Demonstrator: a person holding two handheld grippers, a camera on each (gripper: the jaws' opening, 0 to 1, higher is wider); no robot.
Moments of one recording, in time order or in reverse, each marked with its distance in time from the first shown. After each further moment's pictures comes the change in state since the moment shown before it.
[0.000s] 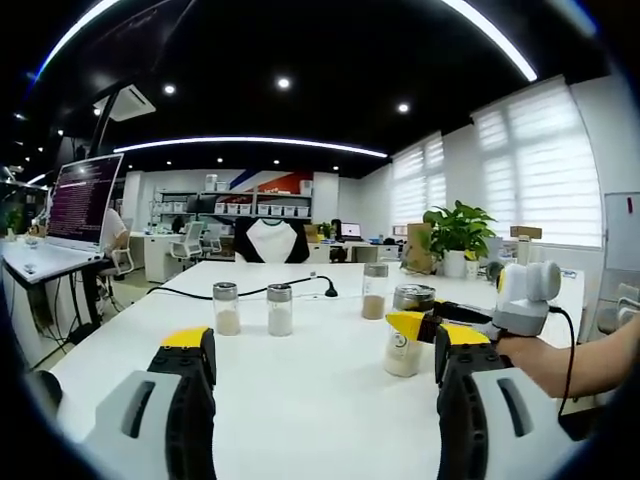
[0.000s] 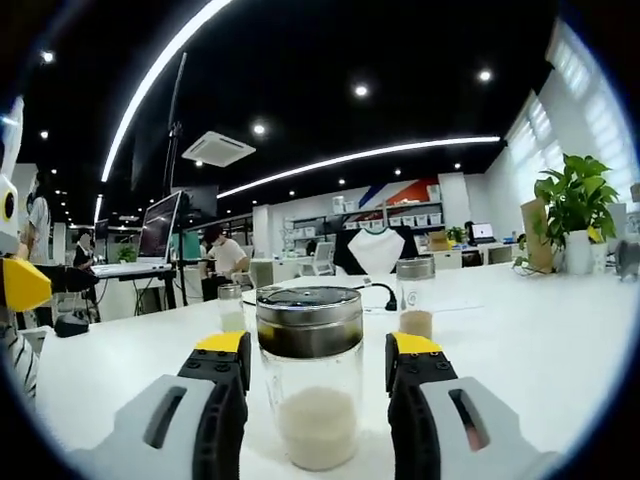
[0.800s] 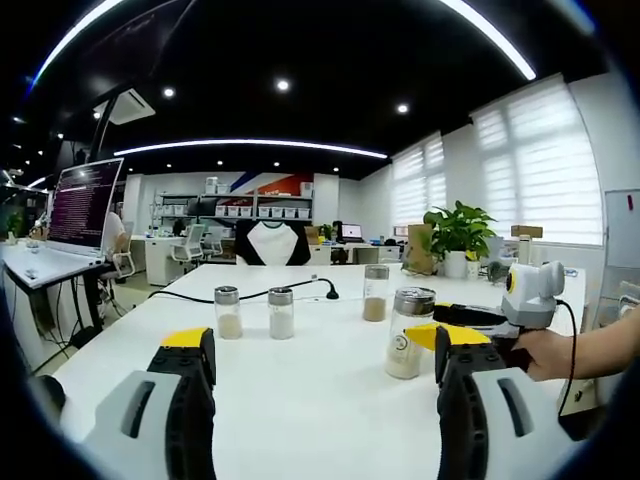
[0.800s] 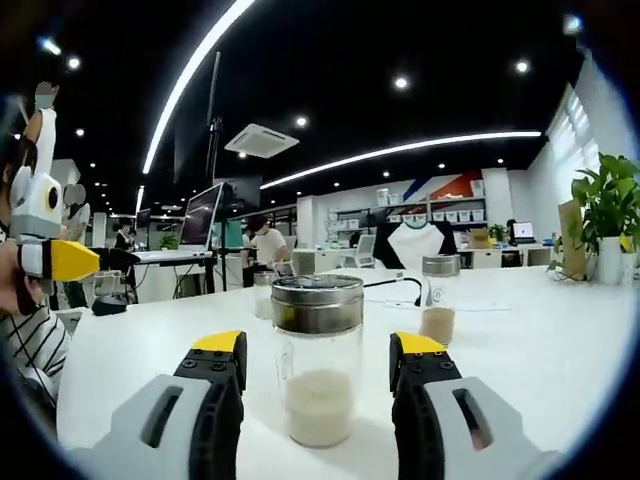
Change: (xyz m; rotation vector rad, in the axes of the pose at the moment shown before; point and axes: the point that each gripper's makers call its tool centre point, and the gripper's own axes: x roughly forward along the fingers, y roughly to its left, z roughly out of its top) left arm -0.001 0.000 0.004 0.012 -0.007 0.005; right arm -0.019 0.003 -0.004 -0.005 0.029 0.185
